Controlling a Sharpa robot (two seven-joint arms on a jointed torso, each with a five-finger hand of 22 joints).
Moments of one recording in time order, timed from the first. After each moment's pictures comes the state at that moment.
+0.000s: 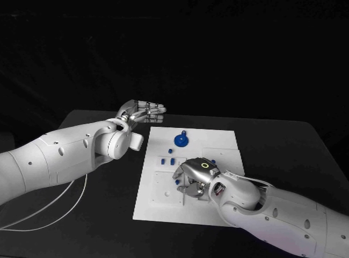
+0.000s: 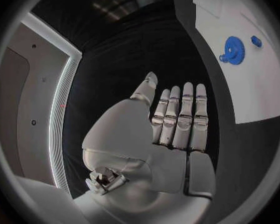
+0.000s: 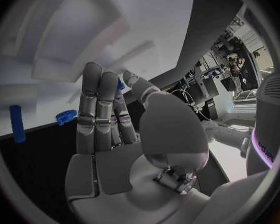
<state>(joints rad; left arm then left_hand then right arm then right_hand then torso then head) 1.32 -0.65 -0.10 1.19 -0.12 -0.31 0.32 1.38 0.04 -0.01 -0.11 0.08 1.02 0.15 0.06 0.06 1.09 0.14 0.06 0.06 1.11 0.14 0.06 0.07 0.03 0.98 0.12 0.09 0.08 0.92 -0.60 0.08 1.53 -1.87 -0.32 -0.23 1.34 -0.20 0.37 -0.16 0.14 1.09 0.11 0.06 0.06 1.05 0.10 0.05 0.06 1.43 -0.02 0.74 0.48 0.16 1.47 -0.04 0.34 0.80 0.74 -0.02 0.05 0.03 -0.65</state>
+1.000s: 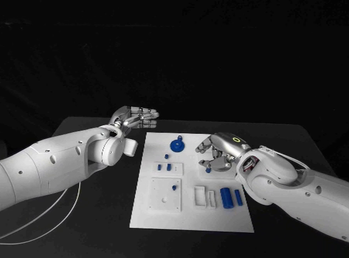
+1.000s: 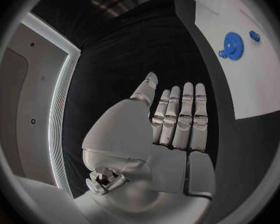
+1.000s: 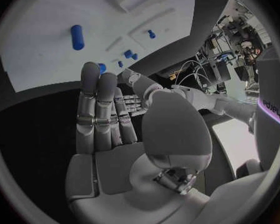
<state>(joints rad) 1.32 -0.66 -0.10 1.19 -0.10 -0.32 0.32 1.38 0.04 -0.01 -0.11 0.10 1.01 0.15 0.06 0.06 1.09 0.14 0.06 0.06 1.12 0.13 0.06 0.07 0.05 0.99 0.12 0.10 0.08 0.97 -0.81 0.24 1.63 -1.73 -0.31 -0.22 1.29 -0.23 0.46 -0.15 0.21 1.09 0.12 0.06 0.06 1.15 0.09 0.05 0.06 1.45 -0.03 0.80 0.51 0.15 1.47 -0.05 0.39 0.85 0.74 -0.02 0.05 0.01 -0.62</state>
